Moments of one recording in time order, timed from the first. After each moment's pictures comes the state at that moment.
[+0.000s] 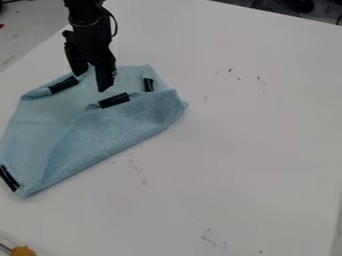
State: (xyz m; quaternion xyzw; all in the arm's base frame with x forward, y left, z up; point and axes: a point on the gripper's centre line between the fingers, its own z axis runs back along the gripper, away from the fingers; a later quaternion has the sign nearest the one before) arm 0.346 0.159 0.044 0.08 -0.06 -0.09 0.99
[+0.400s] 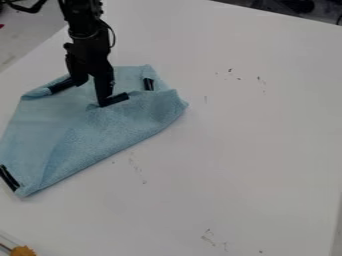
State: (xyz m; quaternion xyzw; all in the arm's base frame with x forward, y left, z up) arm 0.341 0.174 0.023 0.07 -0.05 -0.09 0.99
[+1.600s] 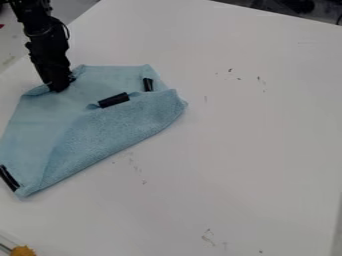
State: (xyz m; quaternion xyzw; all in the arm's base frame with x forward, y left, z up) arm 0.336 0.245 0.012 0.05 -0.05 -0.09 0.99
